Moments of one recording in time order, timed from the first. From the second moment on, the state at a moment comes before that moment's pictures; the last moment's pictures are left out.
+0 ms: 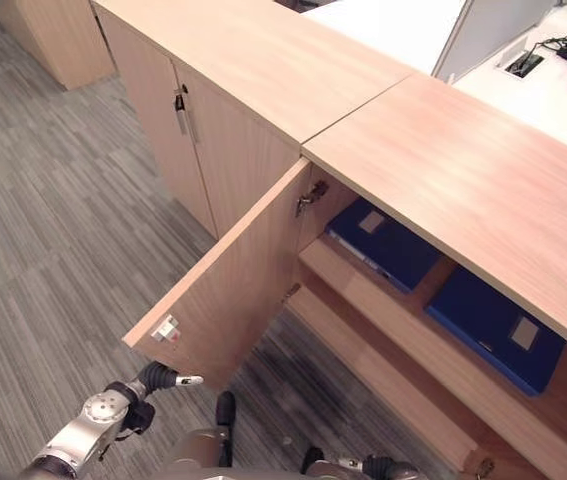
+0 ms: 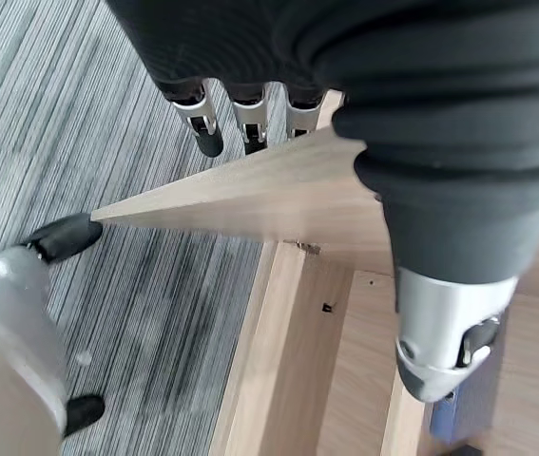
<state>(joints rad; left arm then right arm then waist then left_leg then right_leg) 0.04 0.47 -0.40 0.43 -0.19 0.06 -0.17 -0.08 -0.29 0.24 1.37 0.10 0.05 0.11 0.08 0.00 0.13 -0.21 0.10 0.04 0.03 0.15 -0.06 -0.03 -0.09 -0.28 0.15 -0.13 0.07</state>
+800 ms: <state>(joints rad) 0.12 0.46 -0.48 0.43 -0.17 0.10 -0.20 -0.05 -0.25 0.26 1.36 0.10 0.05 0.09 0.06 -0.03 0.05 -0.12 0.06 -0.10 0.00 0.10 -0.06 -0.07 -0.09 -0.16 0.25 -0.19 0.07</state>
